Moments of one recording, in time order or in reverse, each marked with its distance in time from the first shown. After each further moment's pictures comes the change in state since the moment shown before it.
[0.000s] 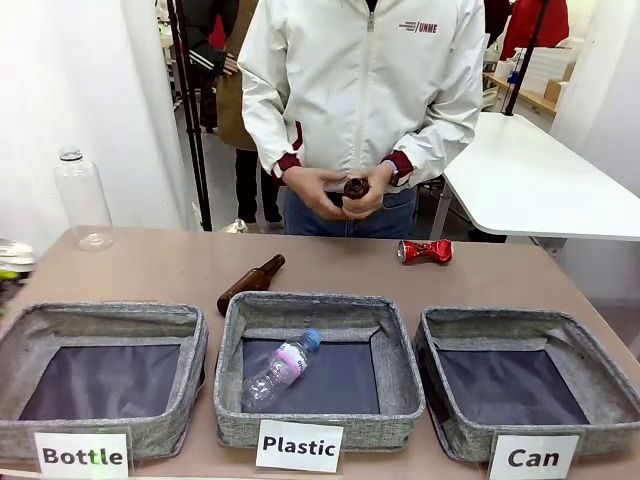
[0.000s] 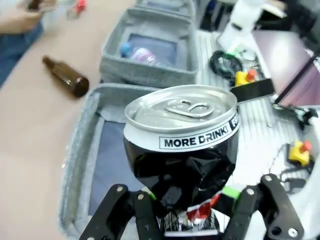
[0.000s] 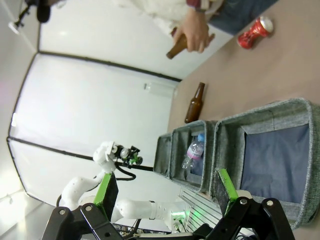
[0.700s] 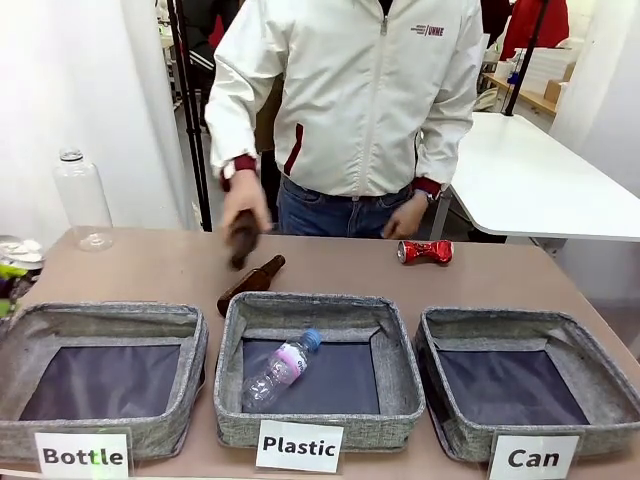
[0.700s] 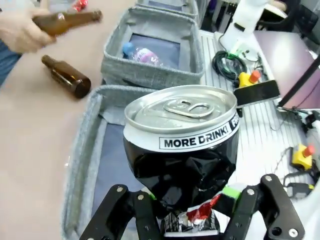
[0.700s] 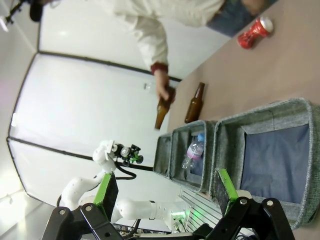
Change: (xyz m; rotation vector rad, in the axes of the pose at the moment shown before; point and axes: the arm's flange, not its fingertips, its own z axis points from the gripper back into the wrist) left arm 0.019 0.013 -0.024 0.028 0.023 0.038; right arm 0.000 0.000 0.000 0.000 0.001 0.000
